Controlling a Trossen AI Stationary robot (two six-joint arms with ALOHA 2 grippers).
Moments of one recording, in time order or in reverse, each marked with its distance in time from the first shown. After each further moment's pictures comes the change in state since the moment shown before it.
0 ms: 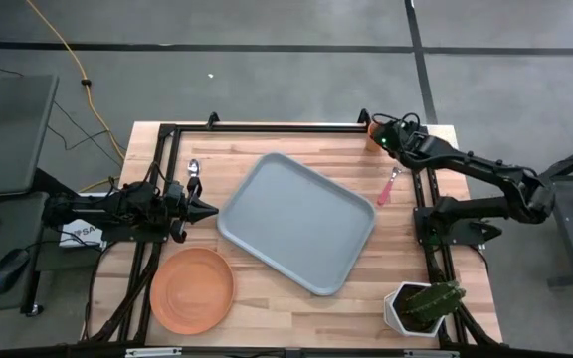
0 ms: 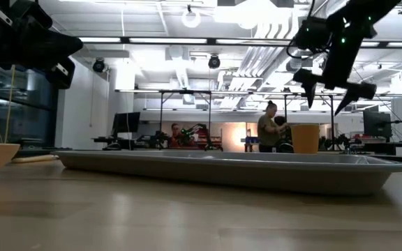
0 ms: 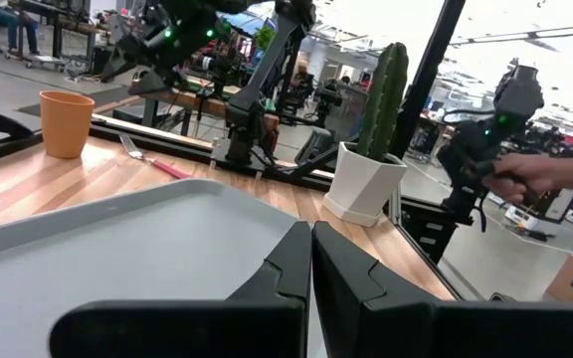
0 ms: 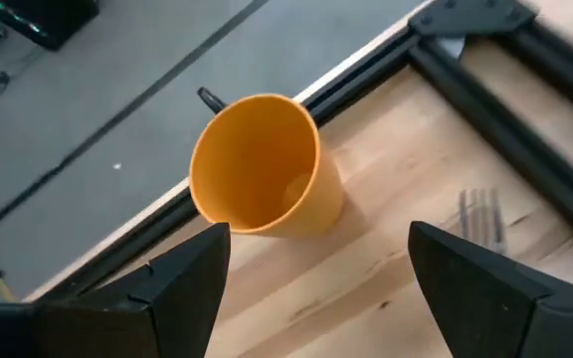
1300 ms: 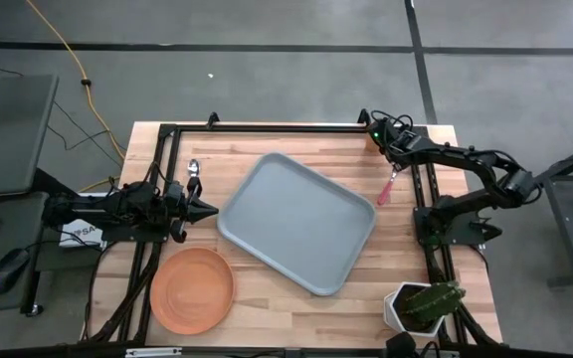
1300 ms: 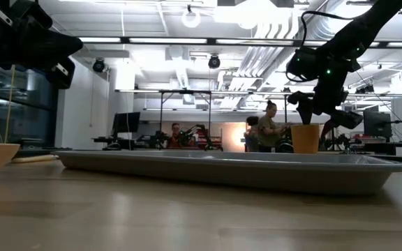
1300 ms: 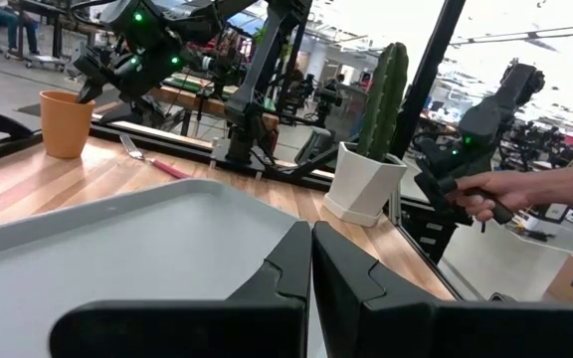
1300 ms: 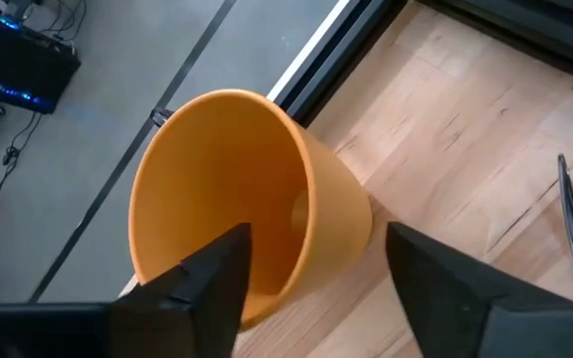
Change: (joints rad) left arm 0.000 0.000 0.000 0.000 0.000 0.000; right arm -0.134 0.215 -0.087 0.338 -0.078 0.153
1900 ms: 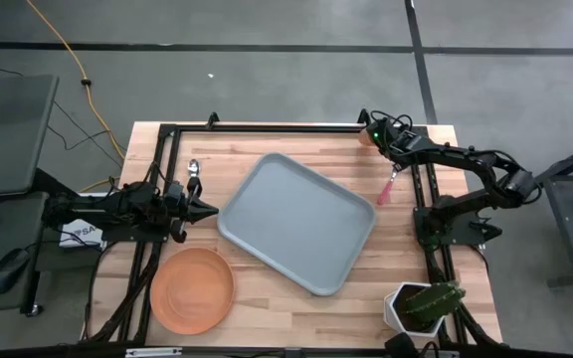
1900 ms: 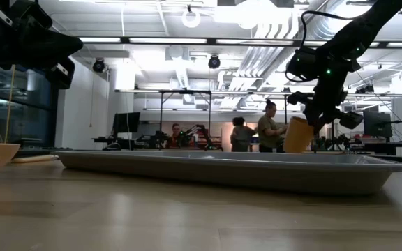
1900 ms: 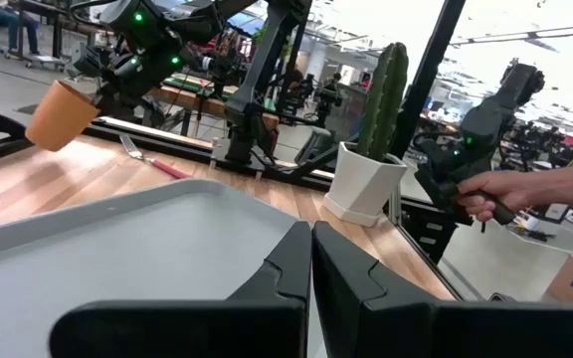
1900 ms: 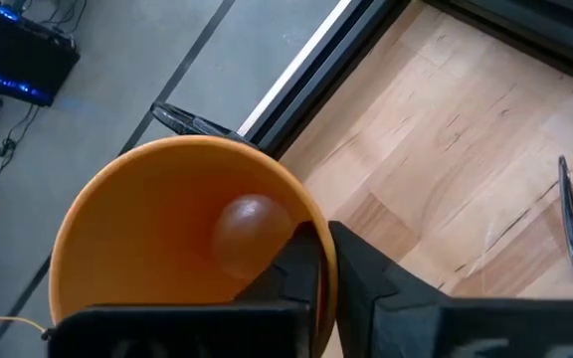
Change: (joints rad) left arm 0.000 0.000 0.000 0.000 0.000 0.000; right arm 0.003 0.000 0.000 0.000 -0.003 -0.023
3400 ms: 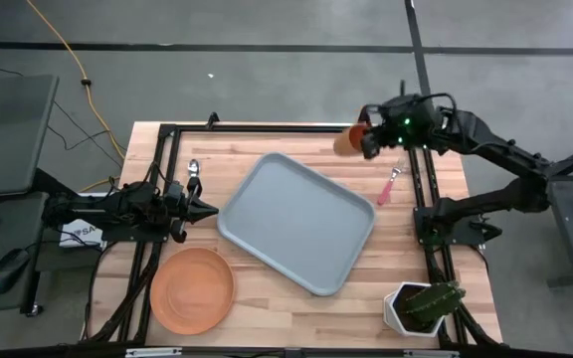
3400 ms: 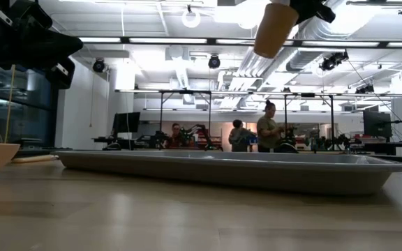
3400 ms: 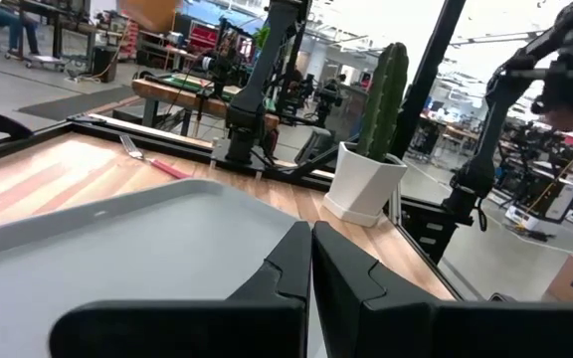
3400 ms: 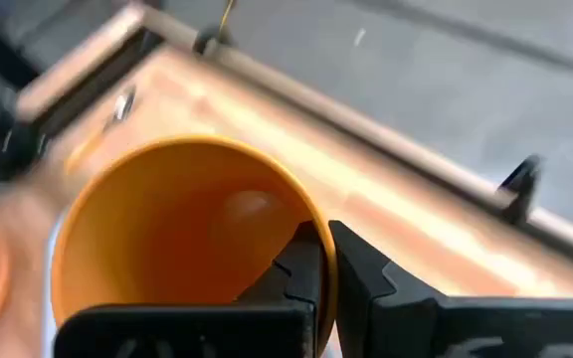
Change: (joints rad) left arm 0.000 0.000 0.000 0.000 0.000 0.000; right arm 0.431 -0.177 0.775 -0.696 -0.262 -1.043
